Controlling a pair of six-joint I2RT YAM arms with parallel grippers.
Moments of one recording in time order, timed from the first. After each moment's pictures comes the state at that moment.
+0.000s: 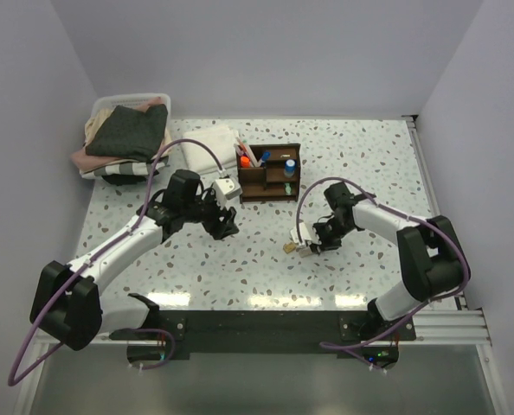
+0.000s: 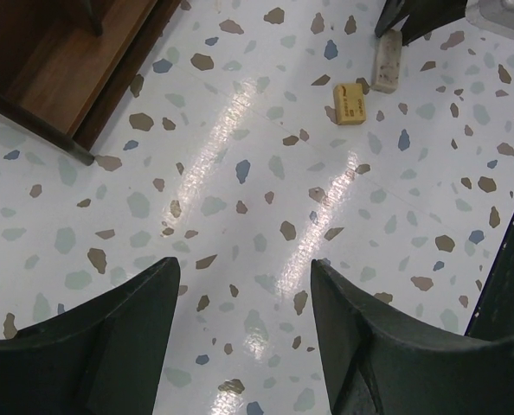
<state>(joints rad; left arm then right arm) -0.46 1.25 0.80 -0.29 0.54 0.27 0.35 1.57 0.84 -0.73 -0.54 -1.52</state>
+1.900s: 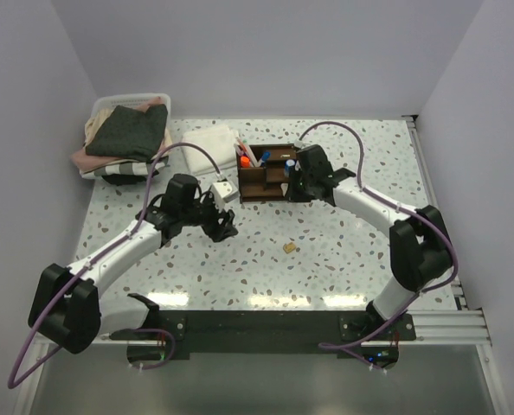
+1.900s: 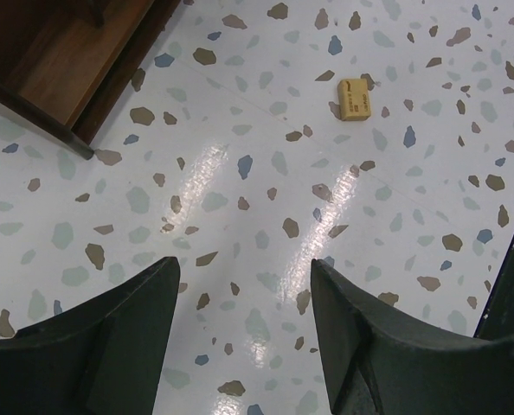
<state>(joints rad) -0.45 1.23 0.75 -0.23 0.55 0.26 0.51 1.66 1.18 -0.39 -0.01 0.45</state>
